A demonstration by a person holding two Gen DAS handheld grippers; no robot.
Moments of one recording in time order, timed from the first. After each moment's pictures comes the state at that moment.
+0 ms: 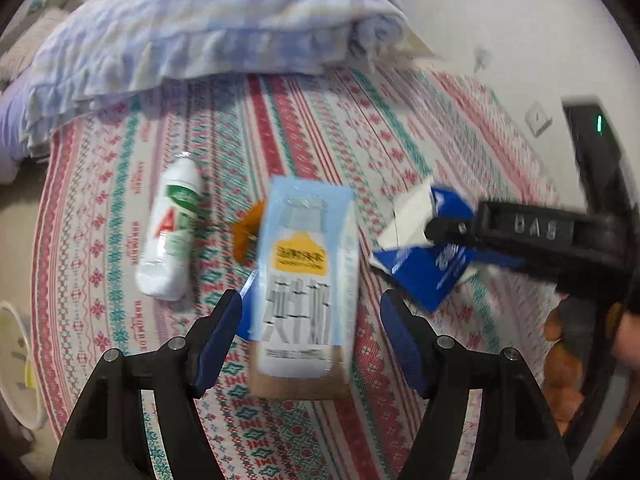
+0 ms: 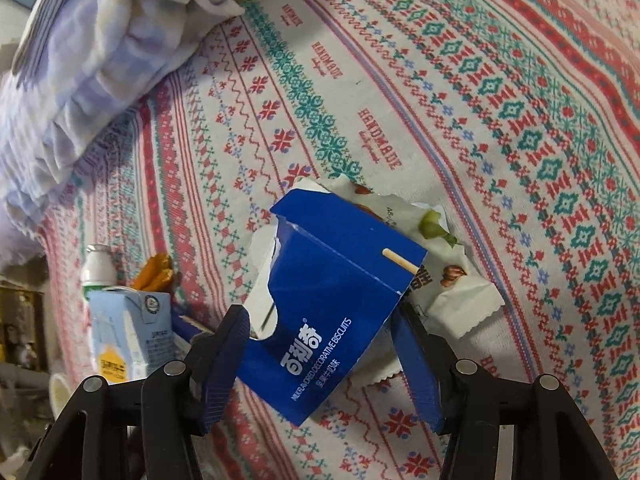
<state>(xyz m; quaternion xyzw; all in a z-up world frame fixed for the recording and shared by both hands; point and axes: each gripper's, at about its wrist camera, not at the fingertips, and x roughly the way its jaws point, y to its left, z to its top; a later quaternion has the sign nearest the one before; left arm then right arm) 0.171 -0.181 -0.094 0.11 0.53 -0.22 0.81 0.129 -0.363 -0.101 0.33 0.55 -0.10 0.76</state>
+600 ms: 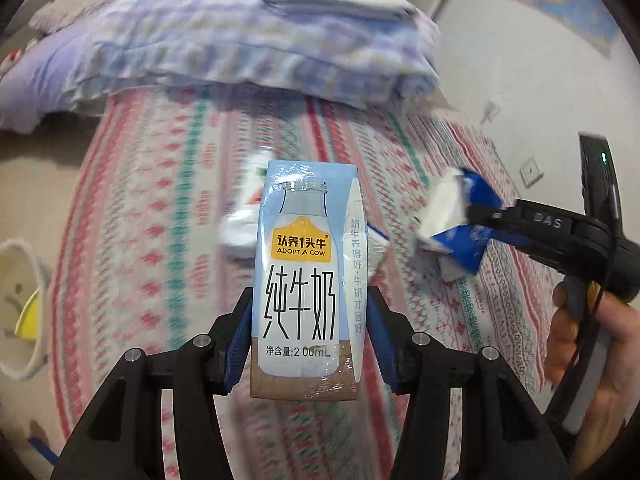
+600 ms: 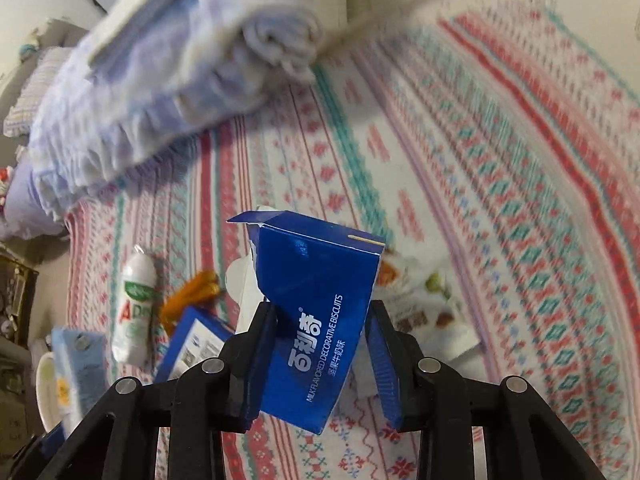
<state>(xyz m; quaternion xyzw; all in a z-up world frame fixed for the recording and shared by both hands) 0.151 -0.081 -0.053 -0.01 0.51 -0.21 0.83 0.114 -0.358 -0.042 0.26 0.48 -0.07 0.83</state>
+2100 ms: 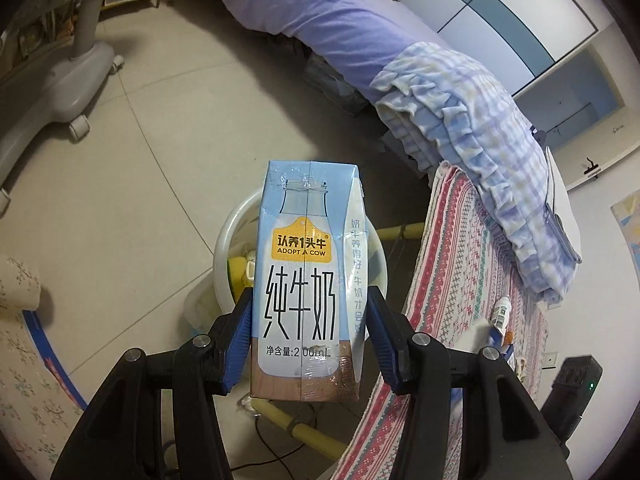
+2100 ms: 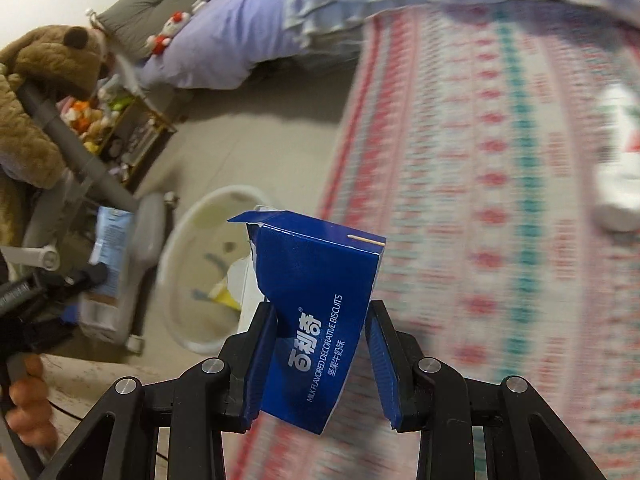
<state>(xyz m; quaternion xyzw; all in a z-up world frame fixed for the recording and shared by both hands) 0.160 0.325 -0.069 -0.28 0.50 0.01 0.82 0.138 -0.005 -0.068 0.19 0.50 0.20 0.82</state>
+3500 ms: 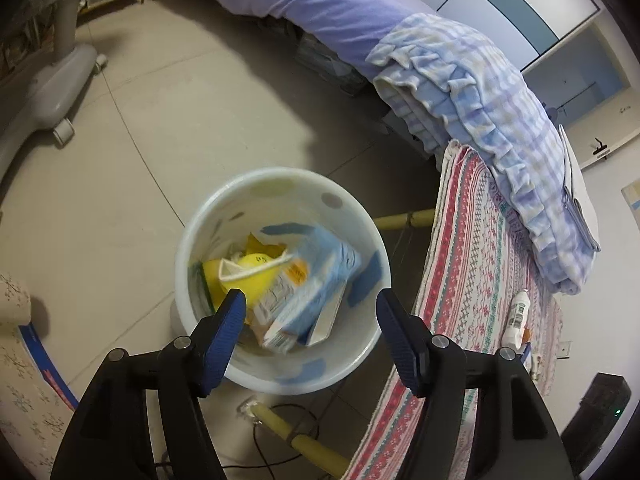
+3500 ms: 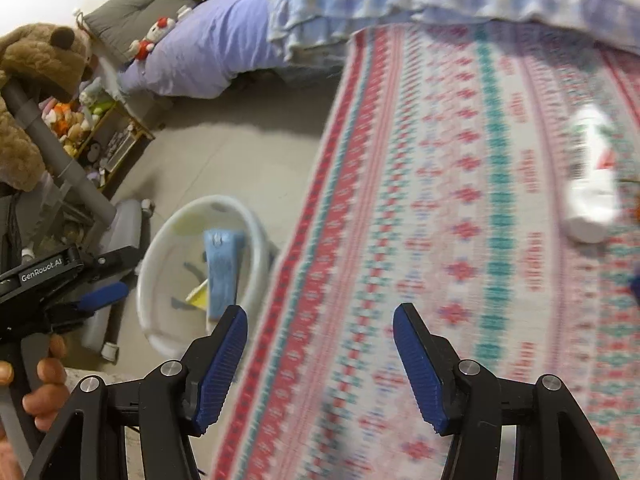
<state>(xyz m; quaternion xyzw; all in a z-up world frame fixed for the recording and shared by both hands) 0.198 0.297 -0.093 -0.24 0.52 0.01 0.82 0.127 -0.024 -0.057 0.16 0.49 0.15 0.84</state>
